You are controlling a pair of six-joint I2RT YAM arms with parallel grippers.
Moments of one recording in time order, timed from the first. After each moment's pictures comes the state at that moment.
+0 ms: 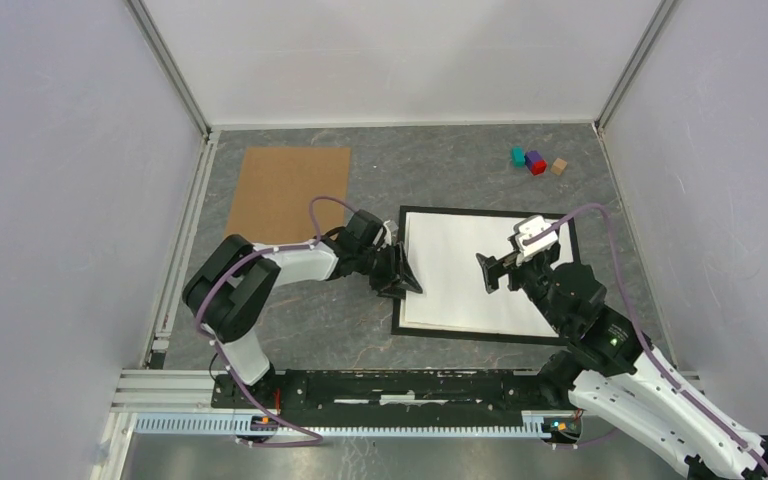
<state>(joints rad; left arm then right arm) -0.68 1.74 0.86 0.00 0.60 -0.93 0.78 0.49 0.62 -0.30 0.35 -0.11</state>
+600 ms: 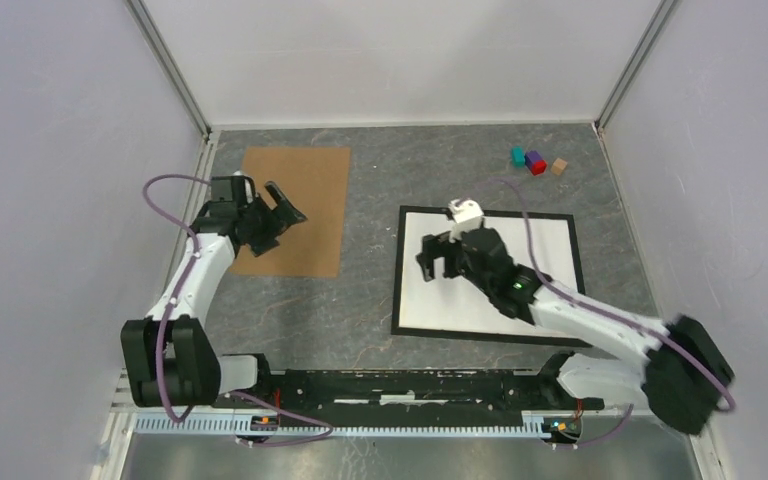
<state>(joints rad) -0.03 1.26 0.91 -0.50 0.27 -0.62 0.78 1.02 0.57 0.03 0.26 0.25</state>
